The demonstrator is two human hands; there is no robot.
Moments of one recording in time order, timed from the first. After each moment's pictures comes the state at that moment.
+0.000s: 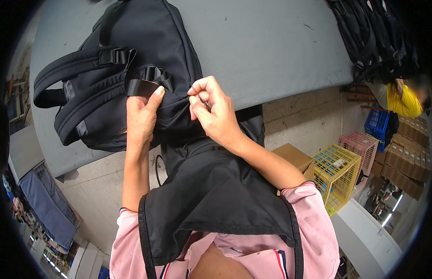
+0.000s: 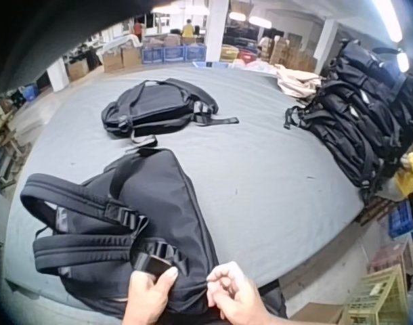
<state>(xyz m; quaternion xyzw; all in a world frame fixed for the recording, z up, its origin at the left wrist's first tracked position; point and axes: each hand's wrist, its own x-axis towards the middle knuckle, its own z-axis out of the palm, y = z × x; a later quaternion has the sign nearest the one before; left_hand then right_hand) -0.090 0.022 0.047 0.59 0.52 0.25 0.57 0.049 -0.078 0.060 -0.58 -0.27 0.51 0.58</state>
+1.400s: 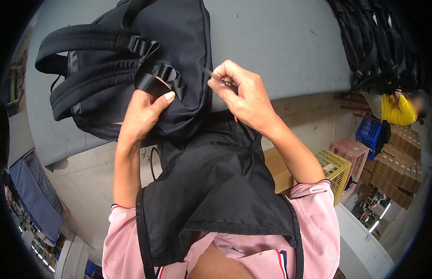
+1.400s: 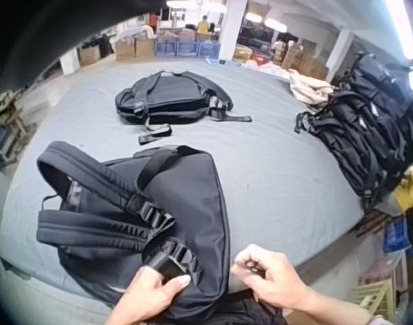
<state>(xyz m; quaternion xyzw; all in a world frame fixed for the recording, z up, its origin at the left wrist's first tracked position) -0.122 0.021 0.032 0.65 0.45 0.13 0.60 0.087 -0.072 0.088 -0.66 -0.49 0.38 0.42</state>
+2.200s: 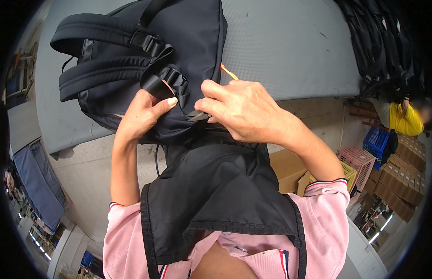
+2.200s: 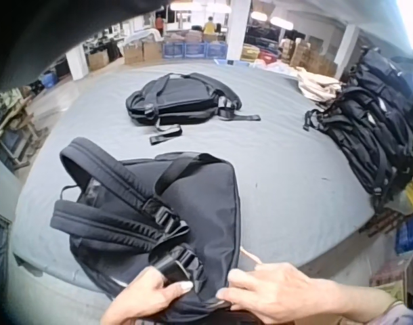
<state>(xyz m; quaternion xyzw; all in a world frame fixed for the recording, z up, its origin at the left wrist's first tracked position) -0.142 0.017 0.036 0.67 0.43 0.09 0.60 0.081 -0.077 0.114 -0.49 -0.84 0.17 0.17</state>
